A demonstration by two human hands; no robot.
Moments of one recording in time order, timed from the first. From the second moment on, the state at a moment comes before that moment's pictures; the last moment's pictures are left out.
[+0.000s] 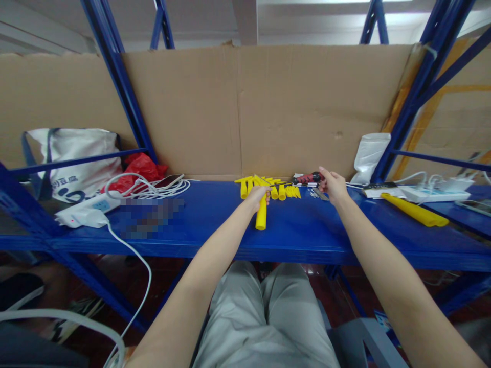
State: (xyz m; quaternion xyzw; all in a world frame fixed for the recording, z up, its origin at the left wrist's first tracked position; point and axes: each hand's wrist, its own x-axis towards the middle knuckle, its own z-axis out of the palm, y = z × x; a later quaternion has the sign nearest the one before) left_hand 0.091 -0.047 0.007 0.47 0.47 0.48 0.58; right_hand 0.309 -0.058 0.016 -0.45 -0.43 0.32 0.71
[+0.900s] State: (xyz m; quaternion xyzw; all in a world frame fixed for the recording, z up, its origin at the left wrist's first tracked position) left_hand 0.095 -0.042 0.001 0.52 0.48 0.49 0.50; right_hand 0.314 -0.058 0.008 -0.59 -0.52 0.49 0.37
